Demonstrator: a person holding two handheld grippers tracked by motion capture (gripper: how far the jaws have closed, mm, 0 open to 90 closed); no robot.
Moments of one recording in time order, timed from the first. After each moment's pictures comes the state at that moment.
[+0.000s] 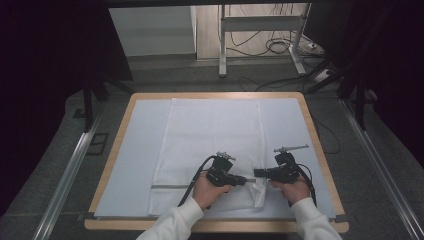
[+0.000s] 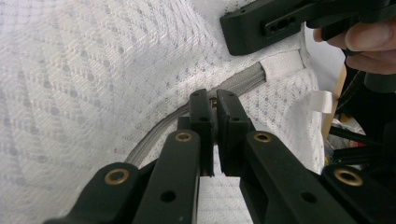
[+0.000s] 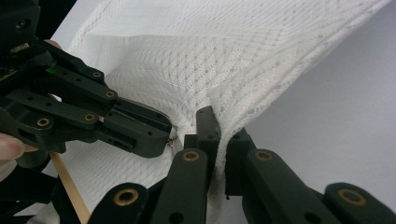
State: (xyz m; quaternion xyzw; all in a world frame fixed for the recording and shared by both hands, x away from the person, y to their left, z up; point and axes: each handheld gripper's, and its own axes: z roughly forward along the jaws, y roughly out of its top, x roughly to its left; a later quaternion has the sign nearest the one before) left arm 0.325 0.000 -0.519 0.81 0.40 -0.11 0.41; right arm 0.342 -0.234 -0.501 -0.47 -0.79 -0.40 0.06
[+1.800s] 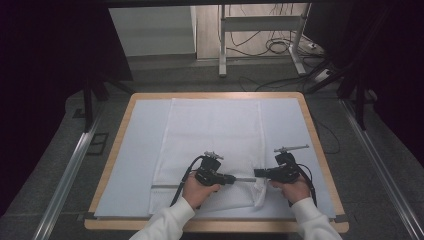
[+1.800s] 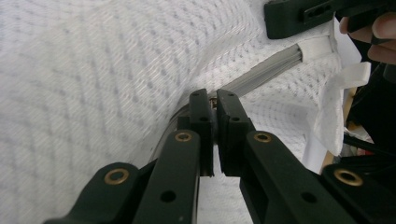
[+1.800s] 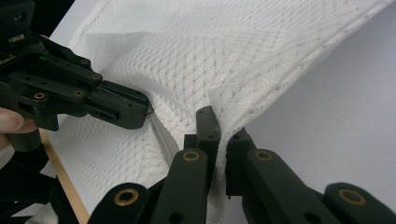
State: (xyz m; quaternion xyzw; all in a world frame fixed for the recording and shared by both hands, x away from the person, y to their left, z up) left arm 0.324 0.032 -0.524 0.80 0.43 -0.10 0.40; right arm 0.341 -0.235 -0.501 -0.47 -0.79 -0.39 0.05
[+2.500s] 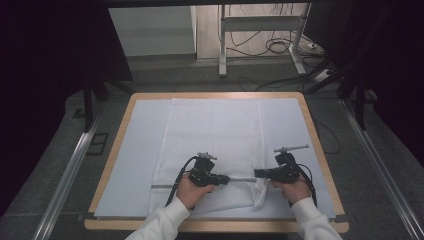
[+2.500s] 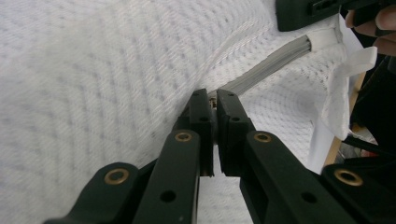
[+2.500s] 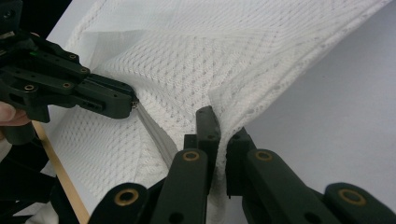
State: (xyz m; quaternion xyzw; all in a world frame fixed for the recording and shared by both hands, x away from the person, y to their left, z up) left arm 0.320 0.051 -0.524 0.80 0.43 -0.09 0.40; right arm 0.342 -0.235 -0.502 -0.48 -0.79 -0.39 0.06
